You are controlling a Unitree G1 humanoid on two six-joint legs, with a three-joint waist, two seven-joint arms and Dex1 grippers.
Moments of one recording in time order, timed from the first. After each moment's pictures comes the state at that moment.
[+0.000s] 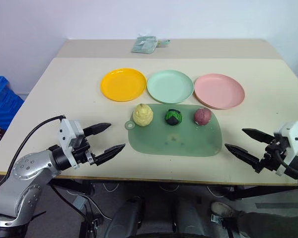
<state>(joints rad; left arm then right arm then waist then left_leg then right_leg) 0.10 0.70 0.23 -0.53 -0.69 0.41 -0.85 0.29 -0.80 -0.59 -0.53 0.70 0.63 0.78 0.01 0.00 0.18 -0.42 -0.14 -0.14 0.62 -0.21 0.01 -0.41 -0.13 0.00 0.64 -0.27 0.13</state>
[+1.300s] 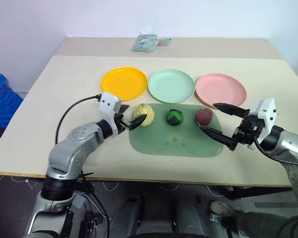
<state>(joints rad) -0.41 0.39 -0.07 -0.24 -0.51 0.73 -0.38 -0.08 -0.76 -0.29 -0.40 0.61 0.41 0.87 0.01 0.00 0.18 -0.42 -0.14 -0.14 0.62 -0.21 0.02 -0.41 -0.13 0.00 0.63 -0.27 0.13</state>
